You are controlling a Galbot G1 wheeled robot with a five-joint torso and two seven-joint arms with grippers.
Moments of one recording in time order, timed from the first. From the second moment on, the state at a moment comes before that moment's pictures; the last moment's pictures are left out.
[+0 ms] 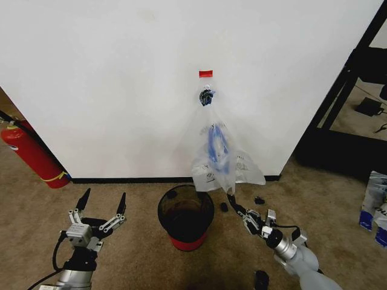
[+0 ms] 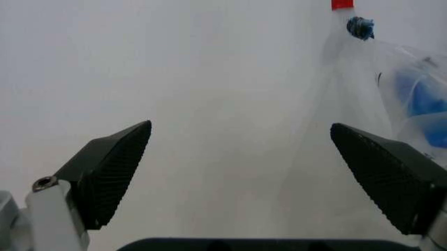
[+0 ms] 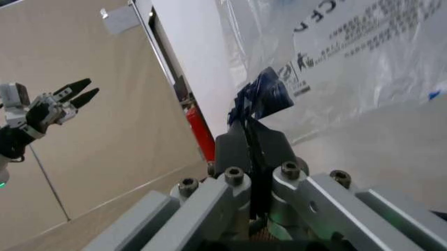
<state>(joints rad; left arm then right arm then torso) 1.81 -1.44 -0.77 -2.17 -0.26 -0.45 0.25 -1.15 1.14 0.35 1.22 0.99 0.28 -1.24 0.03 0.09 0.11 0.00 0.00</state>
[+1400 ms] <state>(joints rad) 1.15 -0.79 -0.17 -2.03 -0.51 -0.16 0.01 -0.94 1.25 0.14 1.23 0.92 0.54 -0.76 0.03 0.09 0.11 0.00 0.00</state>
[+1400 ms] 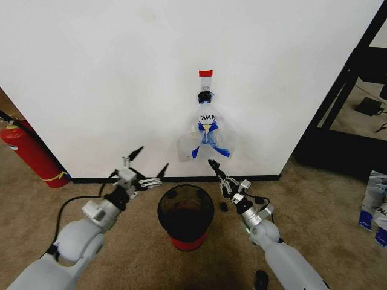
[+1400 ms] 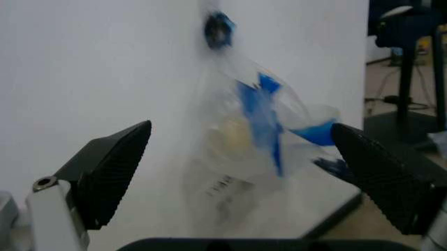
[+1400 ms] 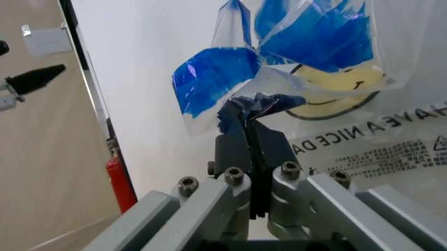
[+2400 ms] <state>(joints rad) 0.20 -0.88 0.75 -1.83 -0.35 0.27 -0.37 -0.95 1.25 0.24 1.21 0.88 0.54 -0.76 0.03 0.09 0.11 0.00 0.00</state>
